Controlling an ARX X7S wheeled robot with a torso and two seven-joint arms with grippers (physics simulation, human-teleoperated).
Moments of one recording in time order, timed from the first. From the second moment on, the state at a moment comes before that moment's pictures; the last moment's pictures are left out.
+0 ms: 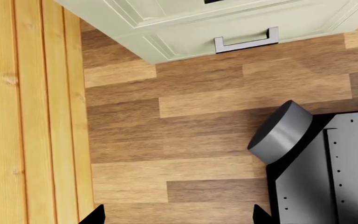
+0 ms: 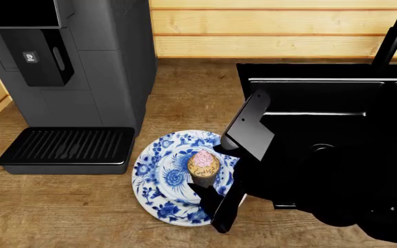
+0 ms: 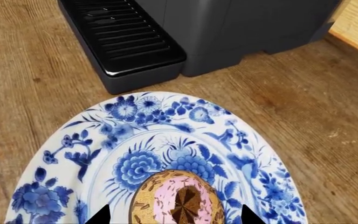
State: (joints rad) left arm 0.21 -0.31 0.01 -1.31 0.00 0.33 0.07; right arm 1.19 0.74 -0.89 -0.46 1.35 1.00 0.12
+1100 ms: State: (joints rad) left arm 0.21 -0.31 0.01 -1.31 0.00 0.33 0.08; right arm 1.17 0.74 -0.92 -0.42 1.32 0.98 0.11
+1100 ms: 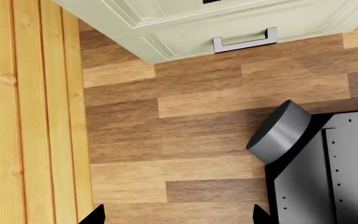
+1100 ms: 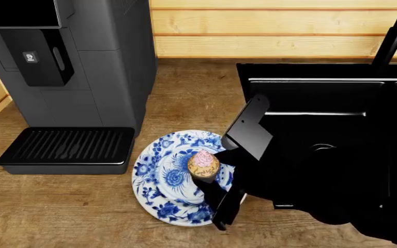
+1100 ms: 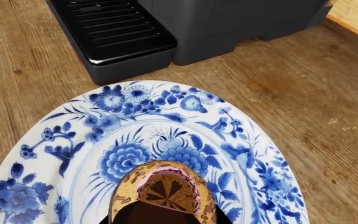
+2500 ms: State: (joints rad) left arm 0.21 -0.31 0.01 -1.31 0.00 0.34 0.07; right arm 1.42 0.80 -0.77 -0.42 1.43 1.01 0.22
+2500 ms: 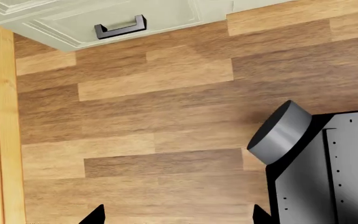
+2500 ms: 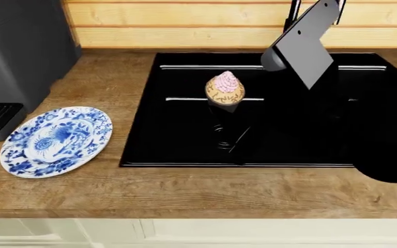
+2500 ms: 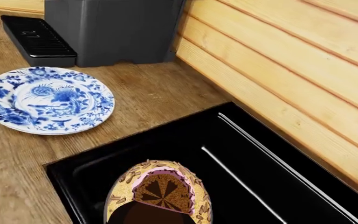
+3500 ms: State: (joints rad) left arm 0.21 -0.31 0.01 -1.31 0.00 0.34 0.07; right arm 1.43 0.80 -0.78 -0.41 1.43 1.01 0.22
